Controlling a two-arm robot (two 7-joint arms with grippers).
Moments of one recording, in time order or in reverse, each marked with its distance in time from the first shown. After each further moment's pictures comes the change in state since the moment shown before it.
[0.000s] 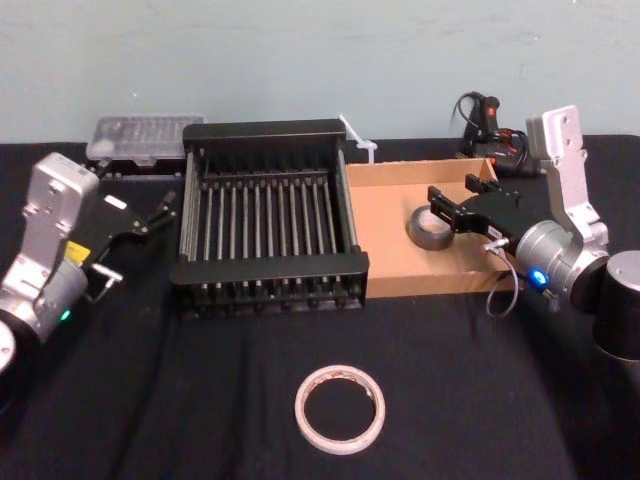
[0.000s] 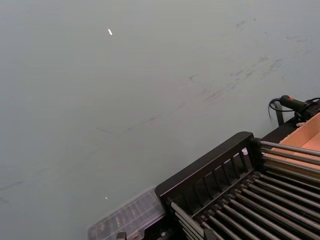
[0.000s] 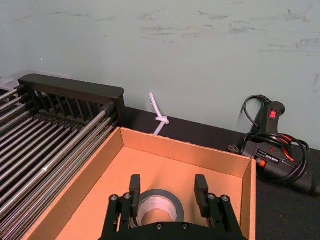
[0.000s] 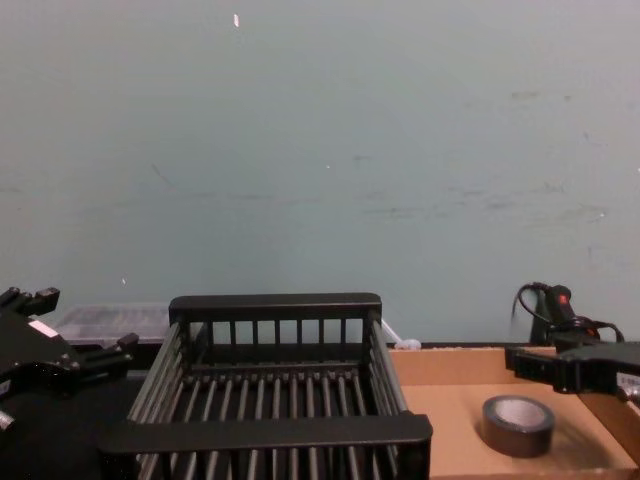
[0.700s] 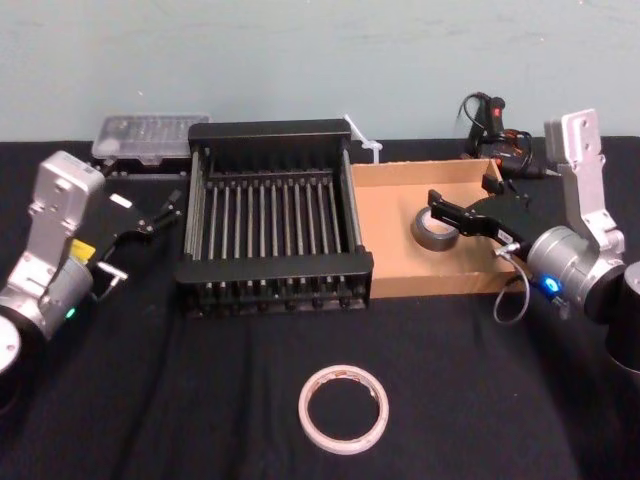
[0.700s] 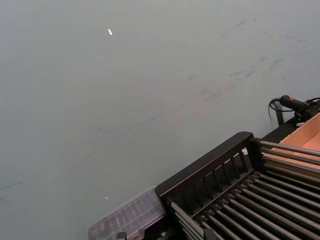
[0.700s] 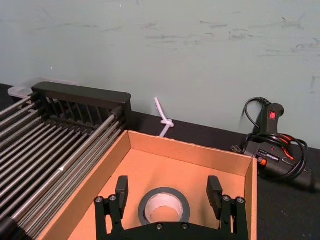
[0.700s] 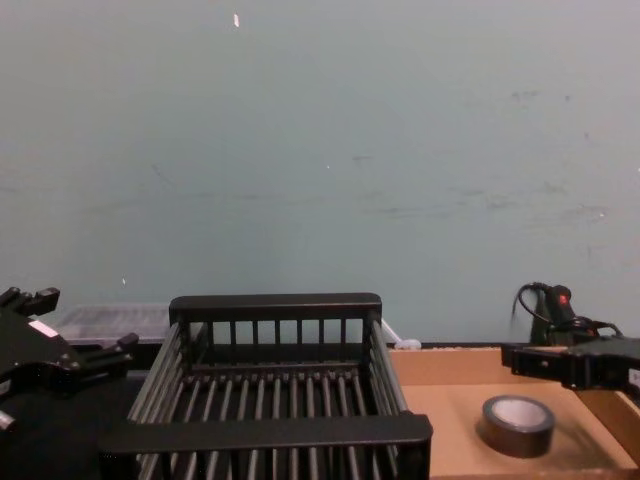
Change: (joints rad) left arm 0.000 0.000 0.000 0.000 0.000 0.000 0.000; right arm -0.056 0.009 0.025 -0.084 0.023 0.016 0.005
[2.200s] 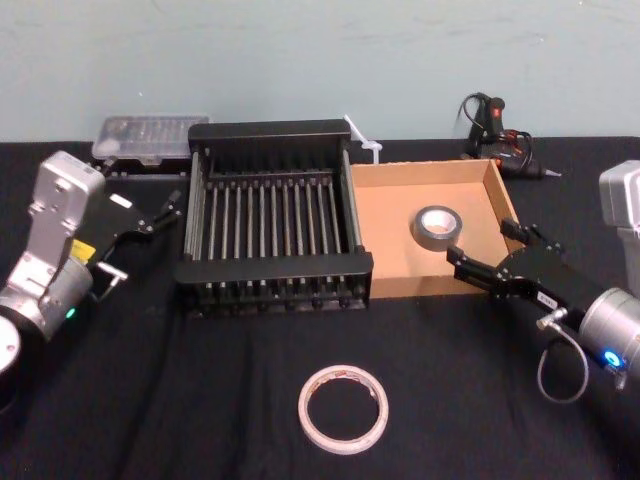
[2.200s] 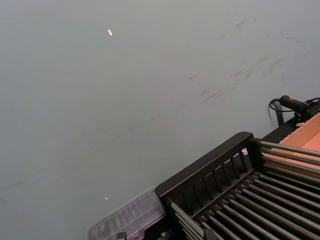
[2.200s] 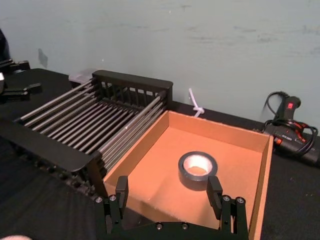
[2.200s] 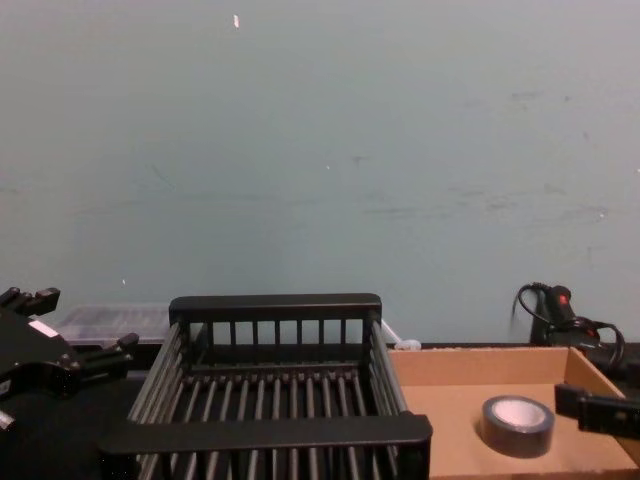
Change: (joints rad) left arm 0.000 0.000 0.000 0.000 0.000 0.000 0.000; right arm -0.288 0.185 0.033 -0.347 0.107 -0.003 0.050
